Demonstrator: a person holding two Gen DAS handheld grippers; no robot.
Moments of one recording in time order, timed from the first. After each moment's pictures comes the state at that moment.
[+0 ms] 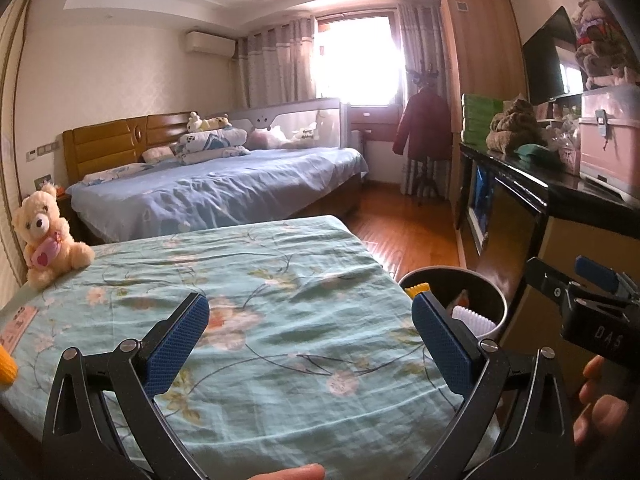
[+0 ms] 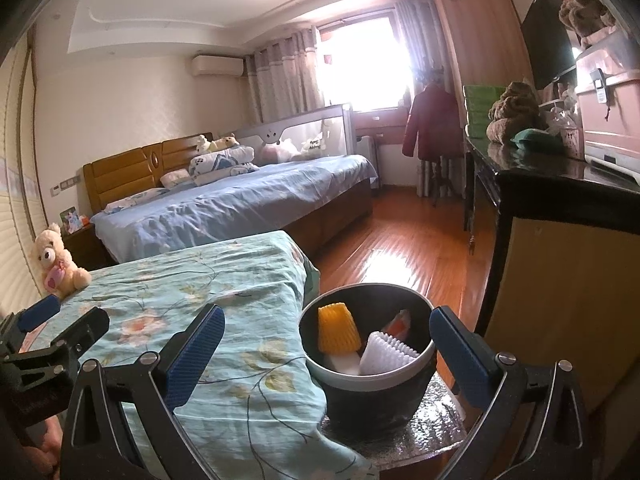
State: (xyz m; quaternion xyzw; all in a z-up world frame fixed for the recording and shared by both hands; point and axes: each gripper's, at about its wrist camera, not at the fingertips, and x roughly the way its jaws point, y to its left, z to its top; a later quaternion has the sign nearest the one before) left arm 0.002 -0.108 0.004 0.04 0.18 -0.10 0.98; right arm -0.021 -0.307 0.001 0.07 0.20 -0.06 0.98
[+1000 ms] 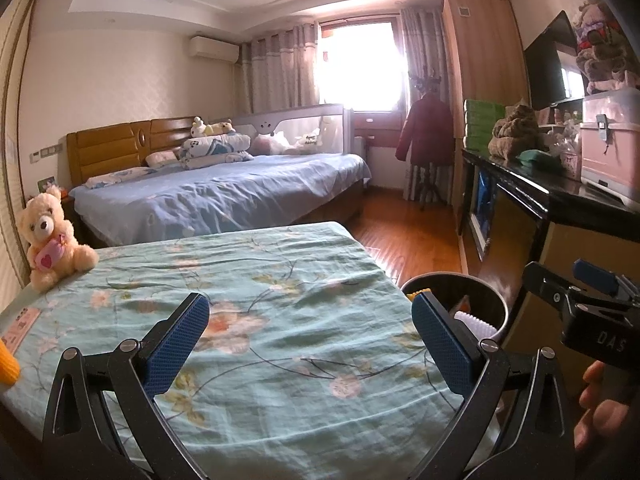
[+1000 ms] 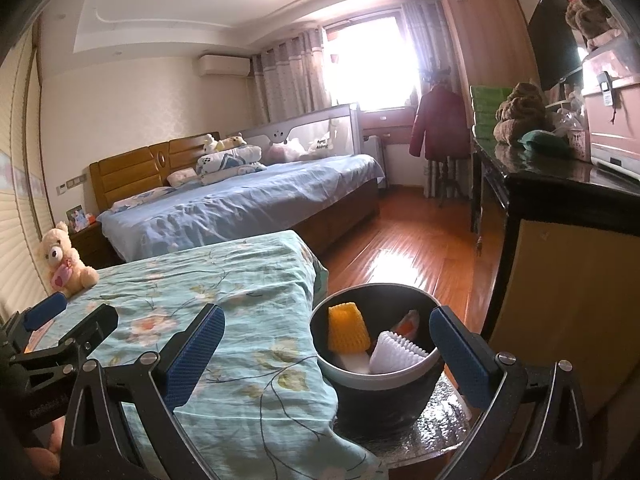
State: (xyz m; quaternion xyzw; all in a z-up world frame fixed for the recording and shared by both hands) left arm -0.001 -0.106 0.008 0.03 0.17 -0.10 0.98; right arm -0.021 -0.297 0.009 0.07 0.20 -0.05 0.98
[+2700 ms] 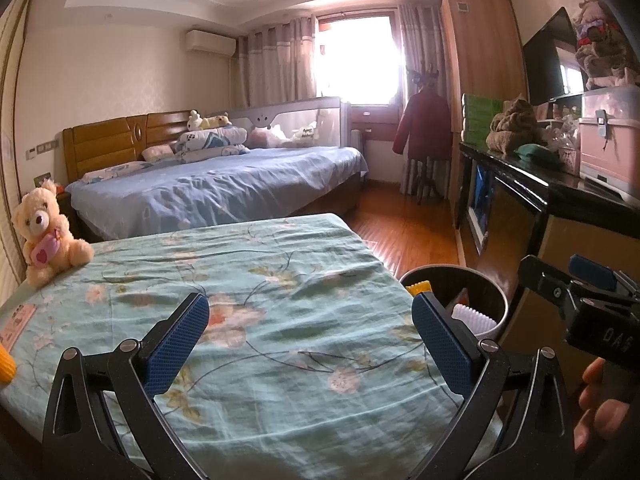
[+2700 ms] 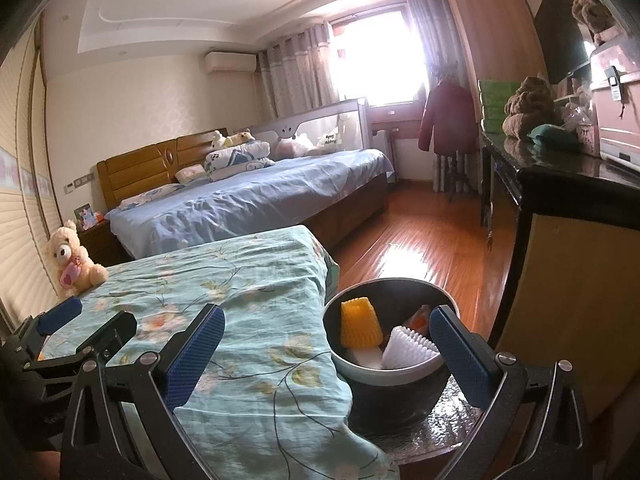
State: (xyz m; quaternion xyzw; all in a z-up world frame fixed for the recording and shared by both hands) left arm 0.002 -0.107 -0.002 0.04 0.18 -0.10 0.98; right arm -0.018 -0.295 0.004 0.08 0.21 -0.04 0.97
